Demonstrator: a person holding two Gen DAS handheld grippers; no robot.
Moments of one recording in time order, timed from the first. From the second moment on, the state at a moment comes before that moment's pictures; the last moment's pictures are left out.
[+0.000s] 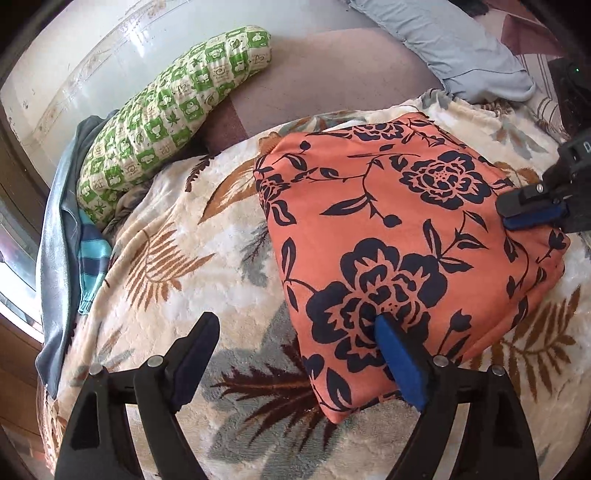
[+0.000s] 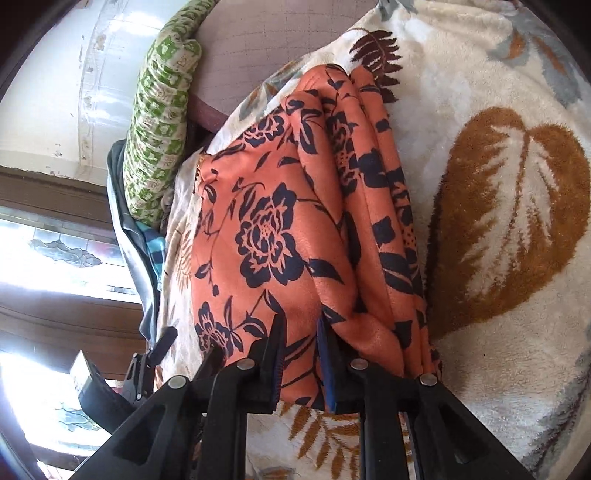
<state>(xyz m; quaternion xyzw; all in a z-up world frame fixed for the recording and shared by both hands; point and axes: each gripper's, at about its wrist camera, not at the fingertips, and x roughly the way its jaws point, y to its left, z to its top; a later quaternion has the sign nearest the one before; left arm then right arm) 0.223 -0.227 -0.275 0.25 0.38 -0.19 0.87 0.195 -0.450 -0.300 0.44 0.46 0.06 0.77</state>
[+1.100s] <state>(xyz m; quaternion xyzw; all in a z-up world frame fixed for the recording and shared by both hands) 0.226 -0.265 -0.241 0.28 0.31 -0.16 0.89 0.200 -0.461 -0.307 0.47 0.45 0.07 0.76</state>
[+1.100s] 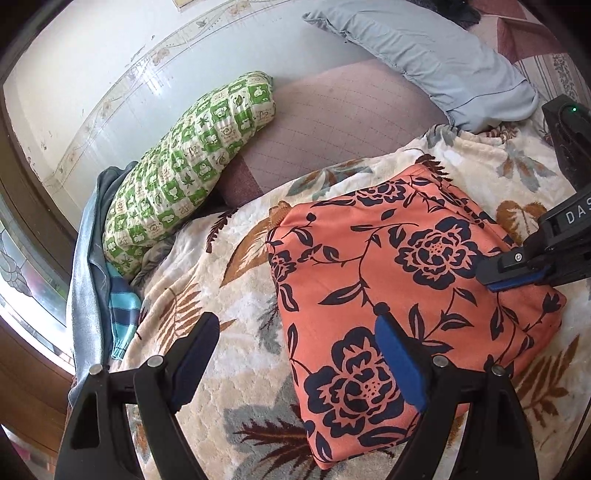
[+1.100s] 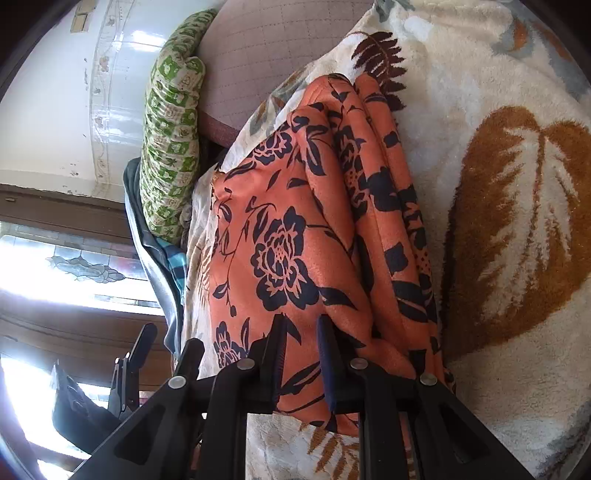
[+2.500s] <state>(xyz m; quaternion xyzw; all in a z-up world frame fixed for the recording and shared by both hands) 0.247 -0.155 -0.145 0.18 0.25 -0.02 0.95 0.212 -0.448 -0.307 0.44 0.45 0.05 0.78</state>
